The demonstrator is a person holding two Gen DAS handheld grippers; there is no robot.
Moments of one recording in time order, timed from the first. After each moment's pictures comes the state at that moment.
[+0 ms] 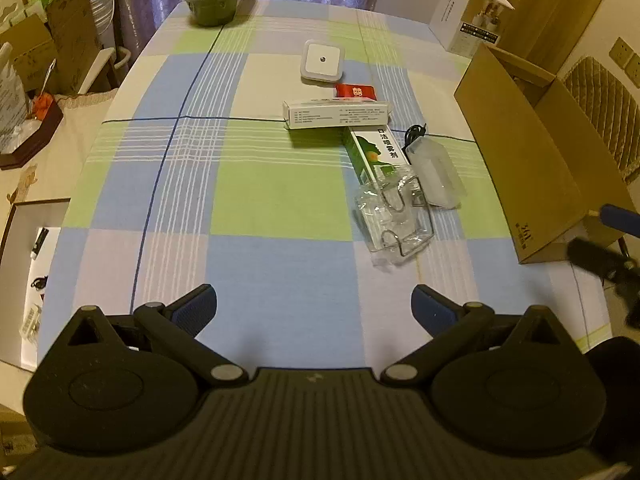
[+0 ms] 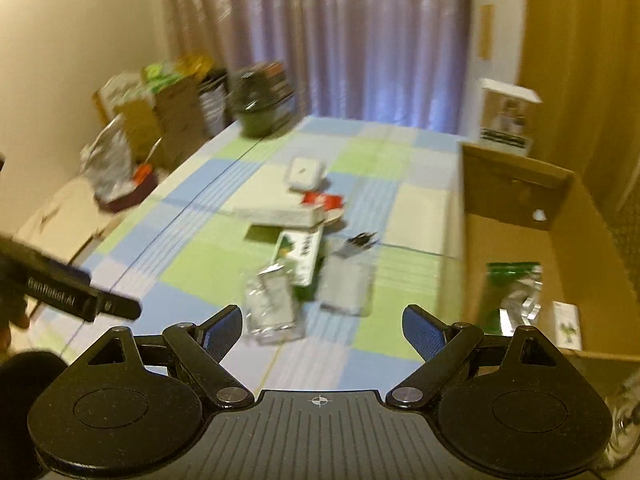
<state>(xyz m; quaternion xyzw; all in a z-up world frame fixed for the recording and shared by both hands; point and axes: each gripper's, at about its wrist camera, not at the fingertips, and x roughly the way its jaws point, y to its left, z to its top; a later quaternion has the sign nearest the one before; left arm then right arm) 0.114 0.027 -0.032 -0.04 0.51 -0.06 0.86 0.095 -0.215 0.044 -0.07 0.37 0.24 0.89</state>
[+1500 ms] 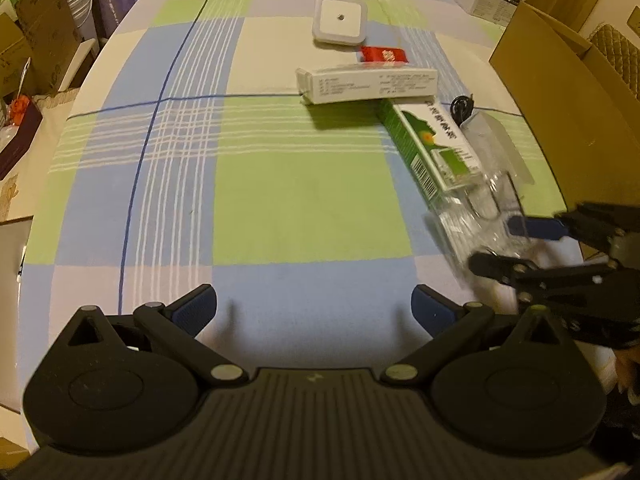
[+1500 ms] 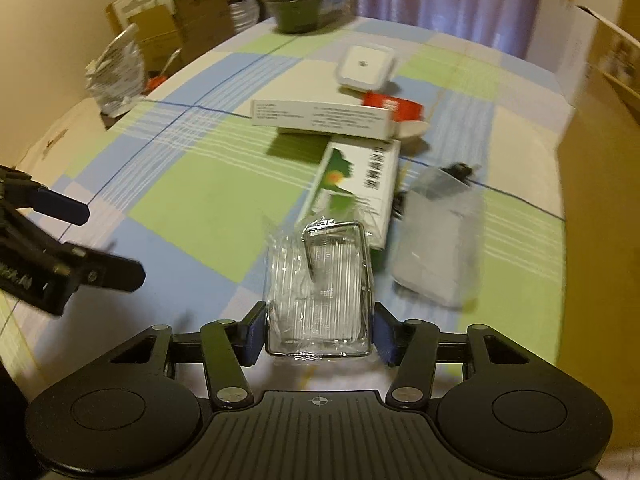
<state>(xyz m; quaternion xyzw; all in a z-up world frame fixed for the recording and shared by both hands) 0.184 0.040 -0.102 -0.01 0.54 -0.07 0.84 0.176 -0.151 -0.074 -0.10 0.47 0.26 0.84</state>
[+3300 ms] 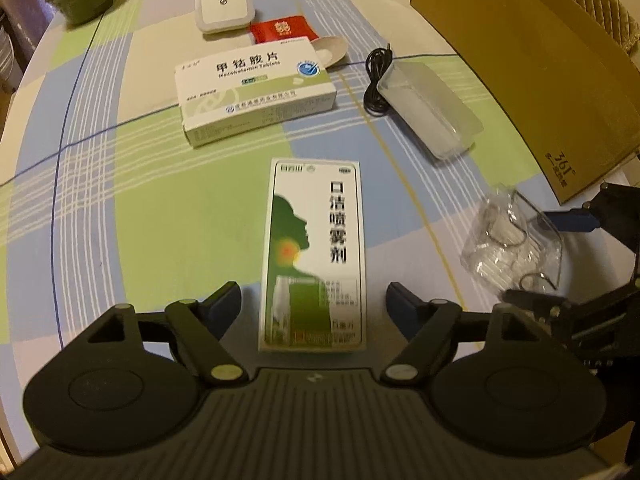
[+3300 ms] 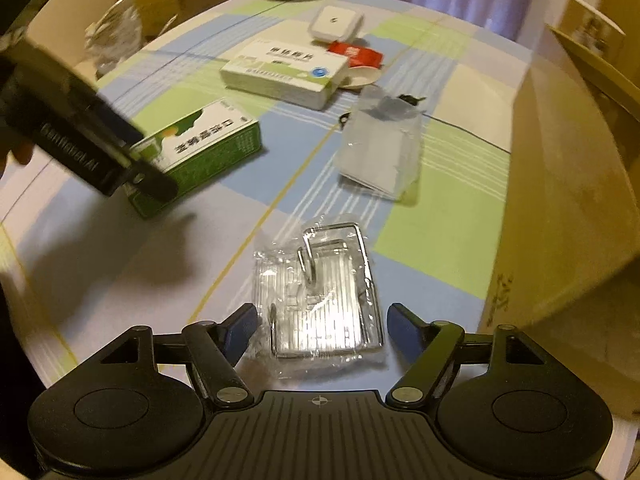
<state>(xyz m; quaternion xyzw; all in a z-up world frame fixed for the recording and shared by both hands) 0.197 -0.024 -0.128 0.08 0.56 -0.16 0.81 0.141 -0.201 -0.082 -0.15 0.48 0.26 0.82</state>
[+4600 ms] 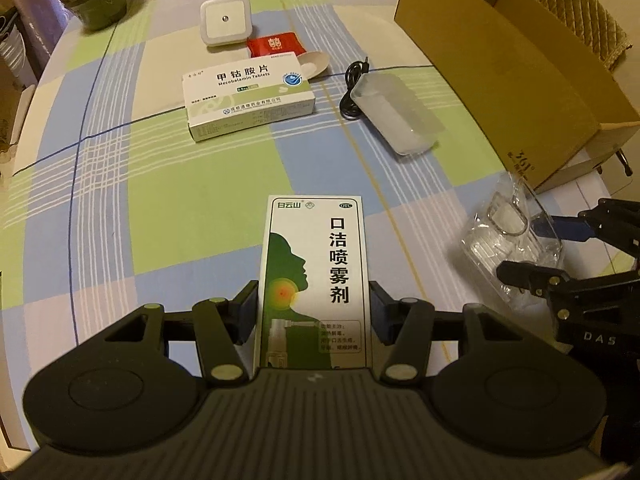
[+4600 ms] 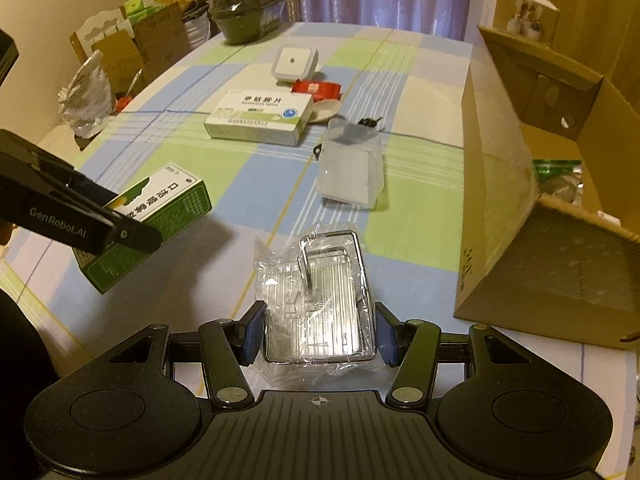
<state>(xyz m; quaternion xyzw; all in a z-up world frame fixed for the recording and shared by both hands) 0.154 -0.025 -0.088 0.06 0.55 -0.16 0.82 0.106 -0.215 -0.037 -0.07 0.46 0.20 0.86</state>
